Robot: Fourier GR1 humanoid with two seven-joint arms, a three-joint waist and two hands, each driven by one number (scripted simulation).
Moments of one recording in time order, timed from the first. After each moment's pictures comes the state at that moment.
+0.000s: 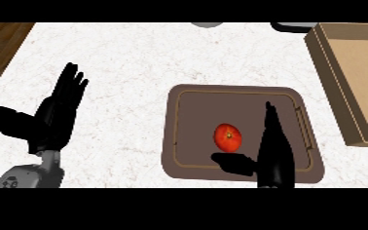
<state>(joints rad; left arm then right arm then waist) -0.11 0.32 -0.11 -1.63 0.32 0.28 0.14 -0.02 -0.01 0.46 -1.88 0.94 -0.27 1.17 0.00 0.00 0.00</state>
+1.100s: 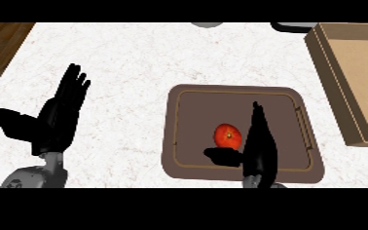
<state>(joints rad) -0.10 0.27 -0.09 -1.65 0.27 0.26 0.16 -0.07 -0.01 0.48 -1.70 0.88 -0.37 1.14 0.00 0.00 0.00</state>
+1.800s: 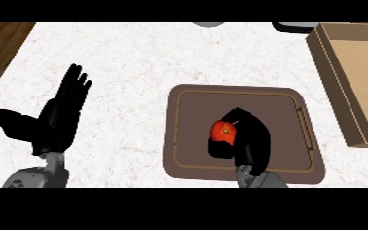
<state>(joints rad) -0.09 0.24 -0.06 -1.65 0.24 0.23 0.17 -0.17 -0.03 0.51 -1.59 0.98 -0.31 1.08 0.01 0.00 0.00</state>
